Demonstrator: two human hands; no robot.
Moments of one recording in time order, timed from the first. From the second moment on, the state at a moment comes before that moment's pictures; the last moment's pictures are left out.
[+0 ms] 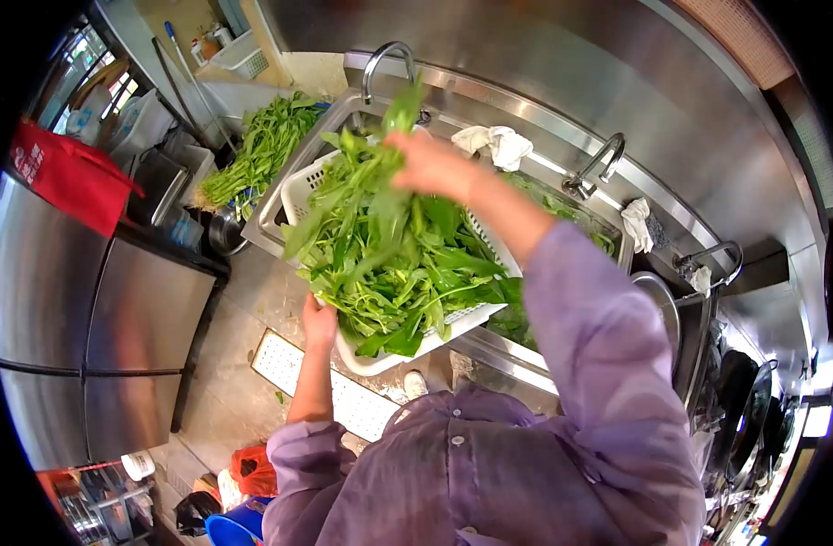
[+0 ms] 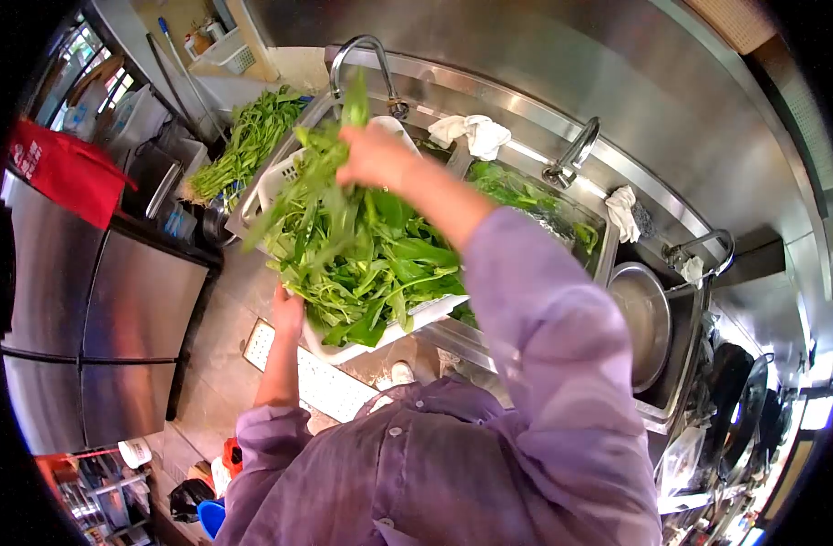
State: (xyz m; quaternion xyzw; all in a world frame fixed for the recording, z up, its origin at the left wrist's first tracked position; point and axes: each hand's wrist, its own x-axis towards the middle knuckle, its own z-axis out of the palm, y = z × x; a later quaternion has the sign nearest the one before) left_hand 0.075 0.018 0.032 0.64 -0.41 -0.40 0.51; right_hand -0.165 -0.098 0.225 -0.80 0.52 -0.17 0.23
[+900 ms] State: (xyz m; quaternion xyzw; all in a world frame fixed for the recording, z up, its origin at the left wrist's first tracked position) left_hand 0.100 0.010 0.032 0.69 -0.36 -0.45 0.43; right_hand -0.408 -0.219 -0.092 -0.52 0.73 -0.22 0.39
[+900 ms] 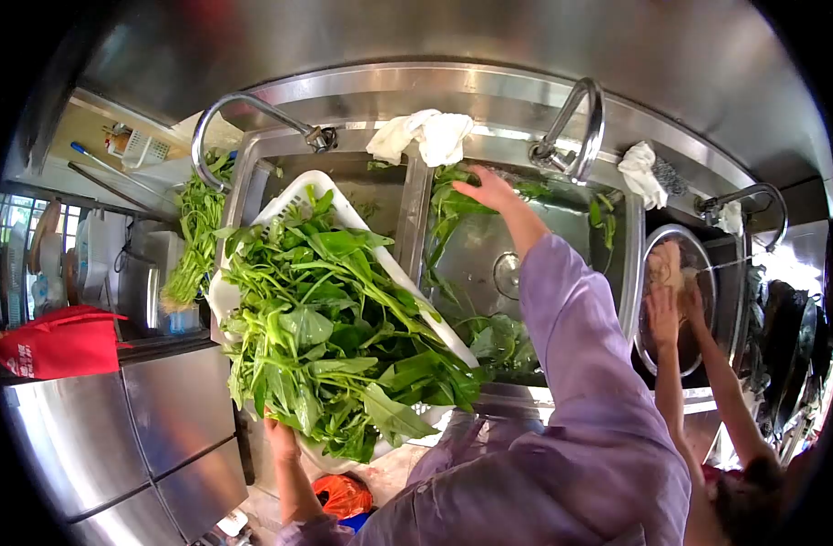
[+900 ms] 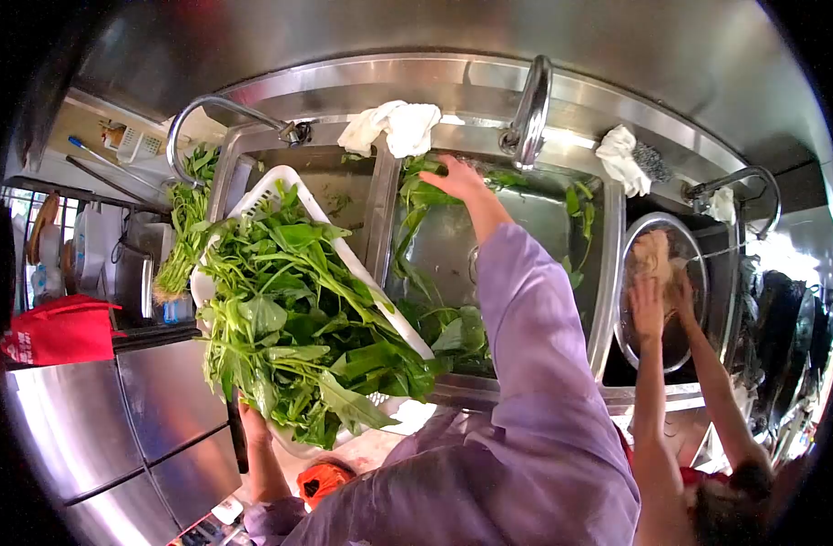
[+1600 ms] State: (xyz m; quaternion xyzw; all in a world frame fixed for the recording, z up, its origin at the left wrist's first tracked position) left_hand 0.113 0.006 0.020 0.67 -0.40 -0.46 0.42; right_hand -0.343 -0.071 -0.029 -0.44 0.62 -0.35 0.54
